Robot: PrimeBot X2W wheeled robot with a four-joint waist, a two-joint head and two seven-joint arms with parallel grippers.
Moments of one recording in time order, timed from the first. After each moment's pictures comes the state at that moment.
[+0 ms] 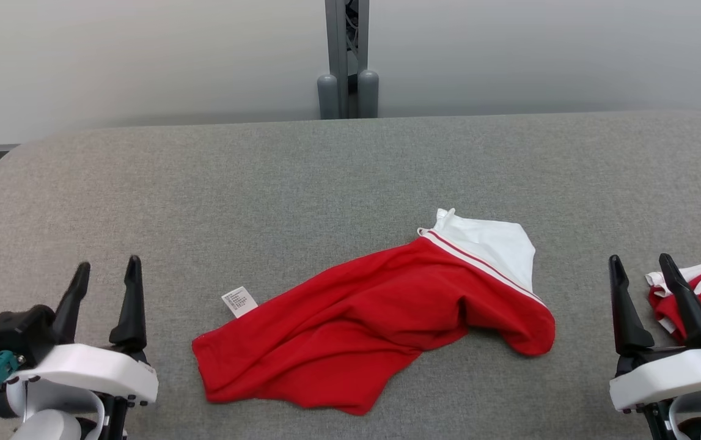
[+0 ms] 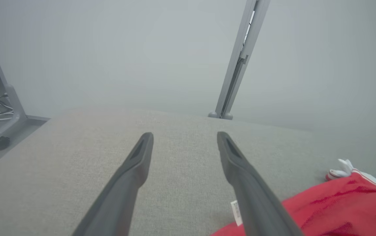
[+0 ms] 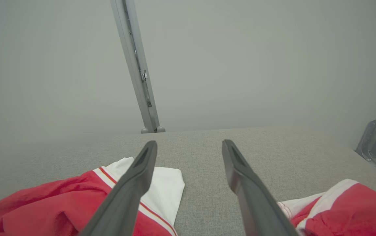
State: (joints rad) left arm -0.10 0.46 -0.38 0.08 -0.78 0.28 -0.18; right arm -0.04 -0.05 -0.09 0.02 0.20 0.13 -0.06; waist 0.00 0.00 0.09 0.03
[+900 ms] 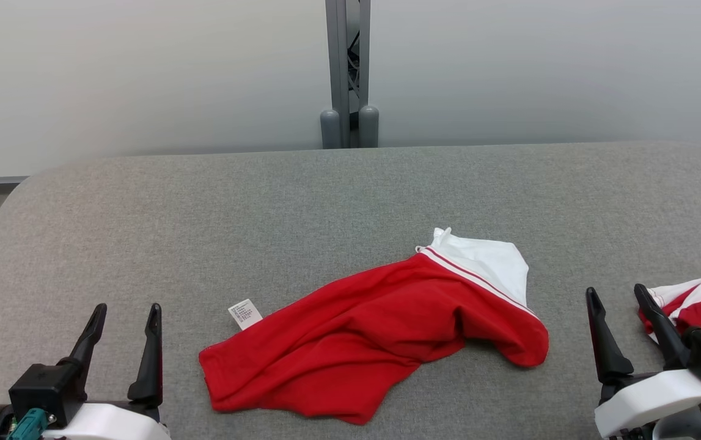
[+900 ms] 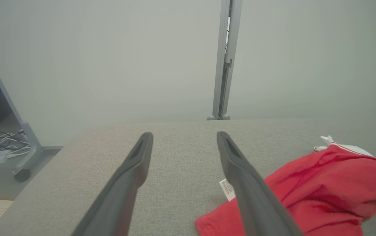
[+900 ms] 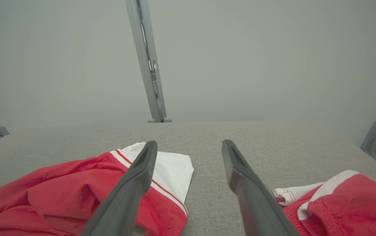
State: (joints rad) left arm 0.04 0.54 -0.43 -0.12 -0.63 0.41 -0.18; right arm 0.02 -0.05 -0.05 0.04 0.18 0.13 -0.03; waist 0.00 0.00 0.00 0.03
